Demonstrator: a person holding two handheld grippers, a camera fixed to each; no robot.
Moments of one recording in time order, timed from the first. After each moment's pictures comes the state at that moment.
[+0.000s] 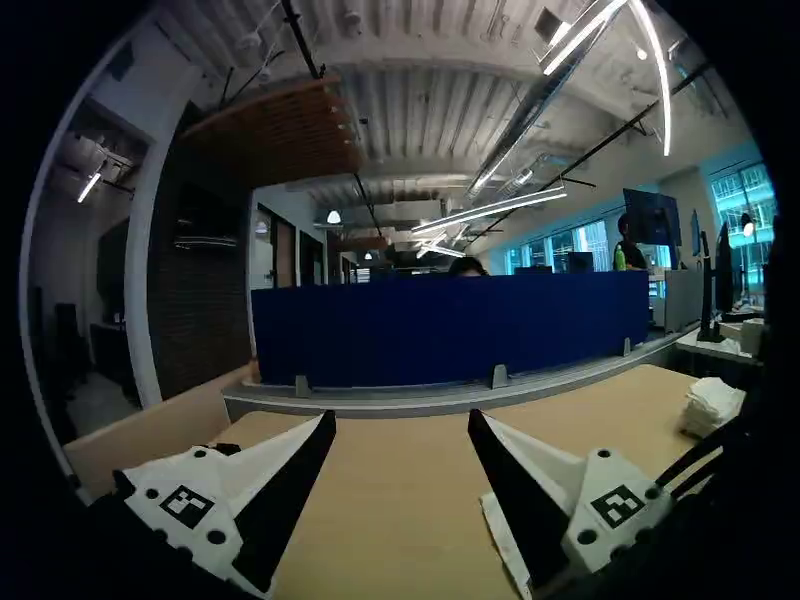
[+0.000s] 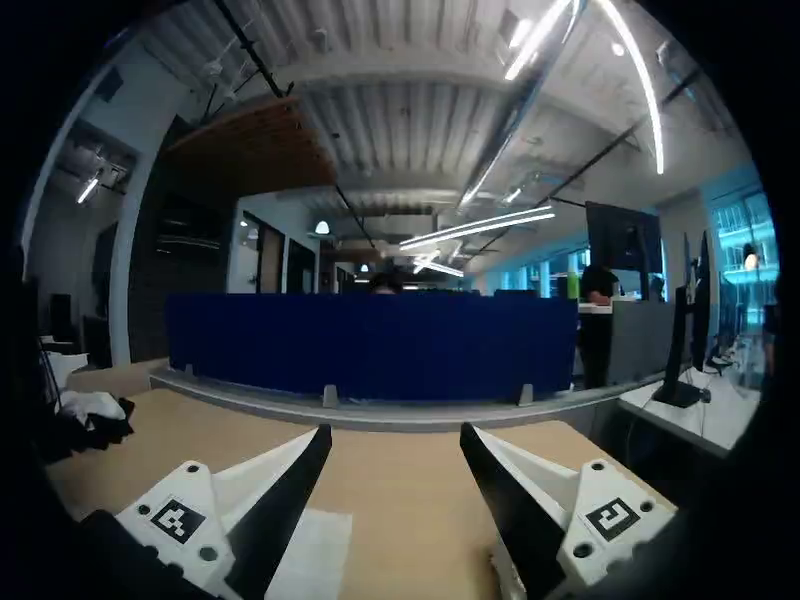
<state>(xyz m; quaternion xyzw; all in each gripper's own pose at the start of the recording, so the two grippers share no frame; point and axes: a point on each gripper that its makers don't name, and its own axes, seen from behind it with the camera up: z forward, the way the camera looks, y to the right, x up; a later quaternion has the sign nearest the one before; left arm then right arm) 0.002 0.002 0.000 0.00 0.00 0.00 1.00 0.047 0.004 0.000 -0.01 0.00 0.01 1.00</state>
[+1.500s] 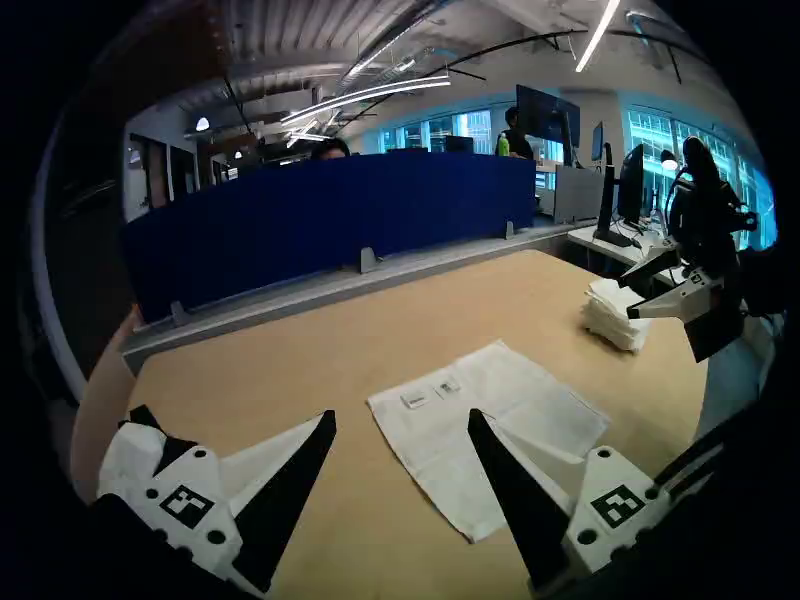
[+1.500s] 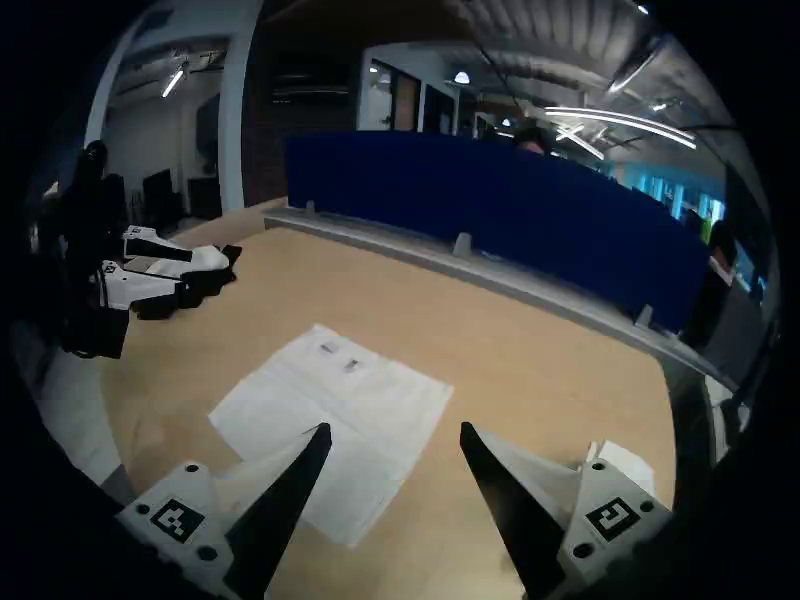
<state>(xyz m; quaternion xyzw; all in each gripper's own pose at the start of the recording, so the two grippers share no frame) -0.084 0.111 -0.021 -0.23 -0.22 0.05 0.95 -0.055 -0.069 -0.038 0.22 -0.29 -0.08 0.93</state>
